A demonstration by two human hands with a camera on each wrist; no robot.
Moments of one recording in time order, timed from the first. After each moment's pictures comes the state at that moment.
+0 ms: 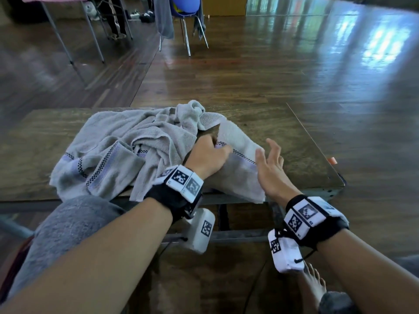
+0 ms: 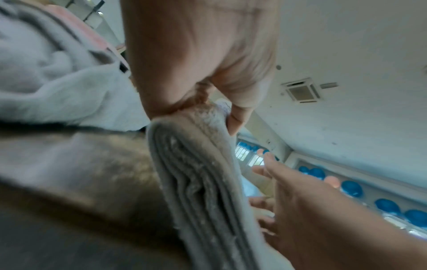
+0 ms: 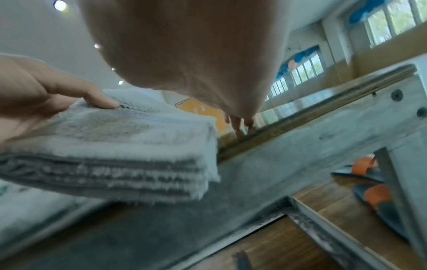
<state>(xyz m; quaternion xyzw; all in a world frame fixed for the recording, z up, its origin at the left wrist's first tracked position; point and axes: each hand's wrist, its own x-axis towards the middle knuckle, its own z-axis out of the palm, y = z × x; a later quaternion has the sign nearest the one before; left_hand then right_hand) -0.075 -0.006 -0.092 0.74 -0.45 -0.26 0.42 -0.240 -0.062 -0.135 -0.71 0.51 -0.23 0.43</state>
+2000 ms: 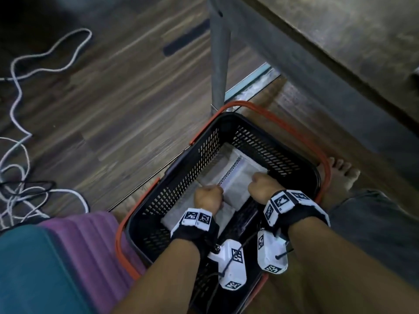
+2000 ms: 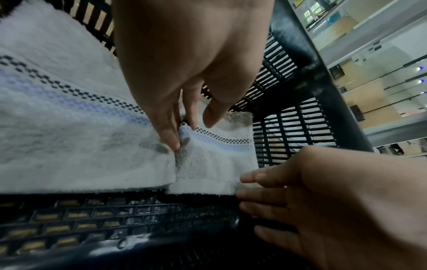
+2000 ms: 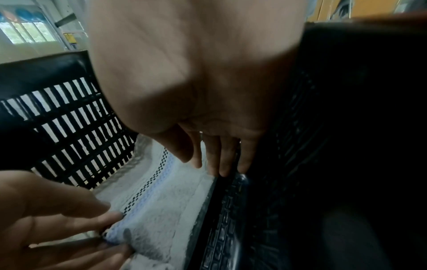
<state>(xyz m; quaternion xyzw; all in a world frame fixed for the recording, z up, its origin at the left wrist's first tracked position) 0.162 0.364 -0.448 0.64 0.42 -0.32 0.55 0.172 0.218 -0.396 -0.82 0.25 0.43 0.27</state>
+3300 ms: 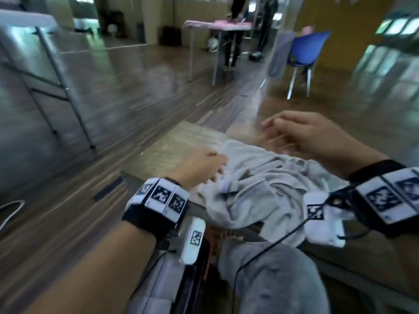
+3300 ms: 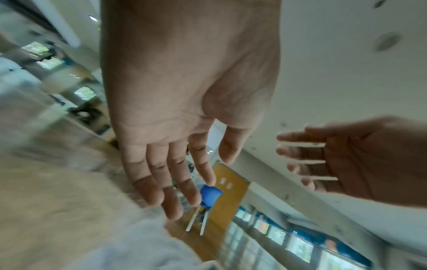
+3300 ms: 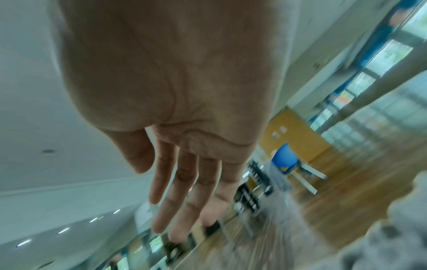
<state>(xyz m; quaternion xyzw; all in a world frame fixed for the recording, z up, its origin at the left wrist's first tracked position) 0.167 0.224 0.000 0.78 -0.29 -0.26 0.50 0.025 0.068 0.089 -0.83 0.17 -0.15 0.51</state>
